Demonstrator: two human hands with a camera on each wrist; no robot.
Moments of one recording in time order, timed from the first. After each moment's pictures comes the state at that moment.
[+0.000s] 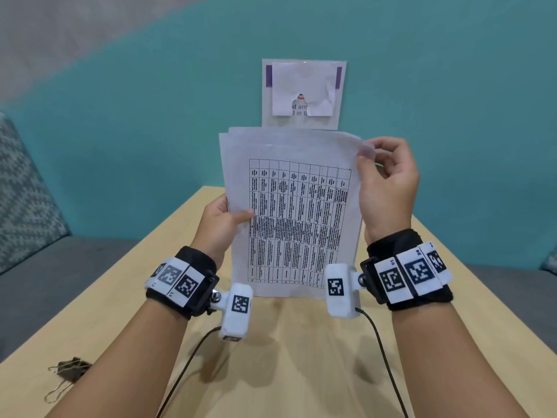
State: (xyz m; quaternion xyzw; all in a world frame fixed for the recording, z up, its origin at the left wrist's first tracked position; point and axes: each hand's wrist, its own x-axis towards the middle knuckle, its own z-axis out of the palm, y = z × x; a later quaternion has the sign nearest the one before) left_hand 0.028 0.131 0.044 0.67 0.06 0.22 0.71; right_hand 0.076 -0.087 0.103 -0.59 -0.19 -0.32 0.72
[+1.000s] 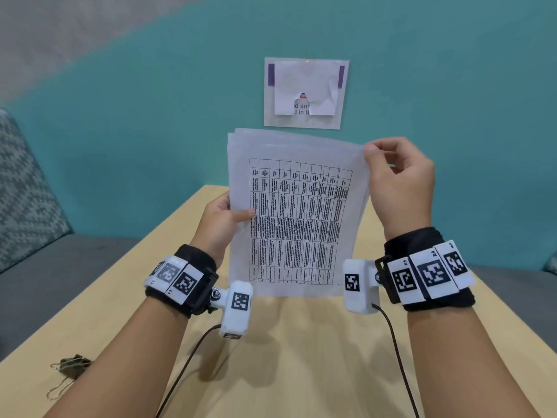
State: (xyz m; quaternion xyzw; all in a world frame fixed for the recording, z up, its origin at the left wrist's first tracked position) left_hand 0.028 0.135 0.043 0.66 0.05 0.21 0.72; right_hand 0.076 -0.101 0.111 -0.66 -0.17 -0.35 0.64
